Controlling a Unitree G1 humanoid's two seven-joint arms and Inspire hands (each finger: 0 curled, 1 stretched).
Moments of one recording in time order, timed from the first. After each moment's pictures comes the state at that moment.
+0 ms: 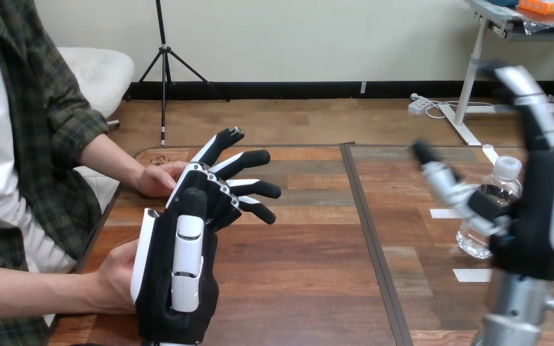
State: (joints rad) left arm 0.20 -0.05 -0.17 0.16 -0.22 -0.86 -0.26; right arm -0.10 -0.08 -0.22 0.31 -0.56 -0.87 -0.58
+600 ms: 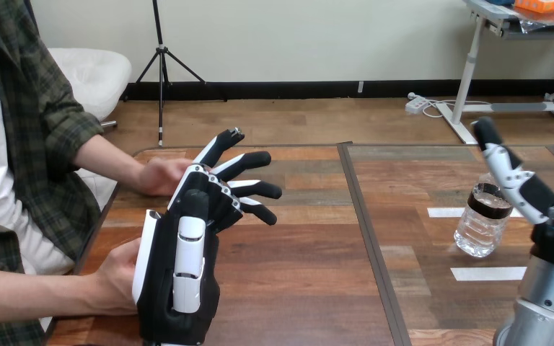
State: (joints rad) left arm 0.20 -0.05 -0.17 0.17 -0.22 -0.86 -0.26; right arm -0.16 -0.18 -0.24 0.42 -0.53 -0.89 -0.72
